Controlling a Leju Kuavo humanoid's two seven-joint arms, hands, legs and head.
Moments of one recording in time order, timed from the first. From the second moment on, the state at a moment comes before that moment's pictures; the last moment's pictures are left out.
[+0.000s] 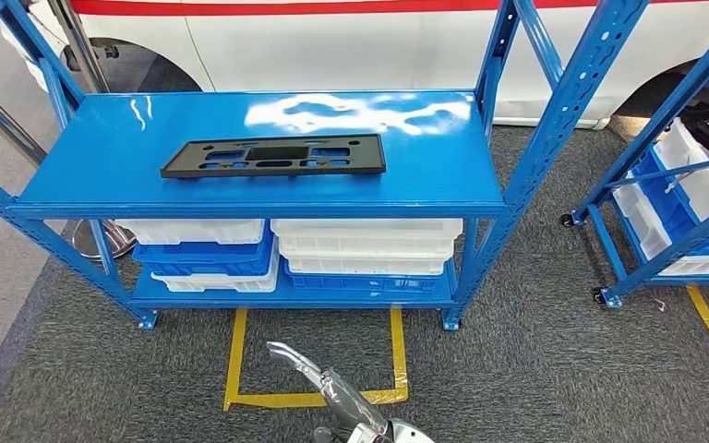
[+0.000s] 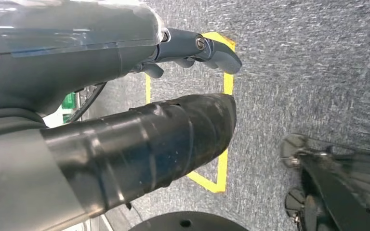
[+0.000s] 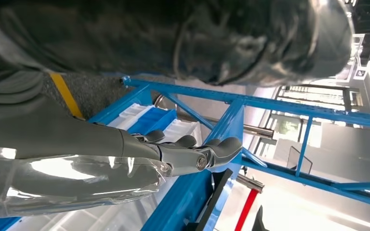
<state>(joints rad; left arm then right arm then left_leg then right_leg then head) -0.04 0.01 -0.43 -0.16 0.51 0.19 0.08 -0.05 0.00 0.81 -1.51 0.18 0.08 -0.62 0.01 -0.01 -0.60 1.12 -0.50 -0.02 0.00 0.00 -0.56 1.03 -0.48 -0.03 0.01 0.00</state>
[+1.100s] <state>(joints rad) -0.04 0.00 -0.44 -0.16 0.51 0.19 0.07 -0.04 0.00 0.81 -1.52 0.21 0.05 -0.63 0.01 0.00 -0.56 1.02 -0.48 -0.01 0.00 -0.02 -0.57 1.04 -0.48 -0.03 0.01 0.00</state>
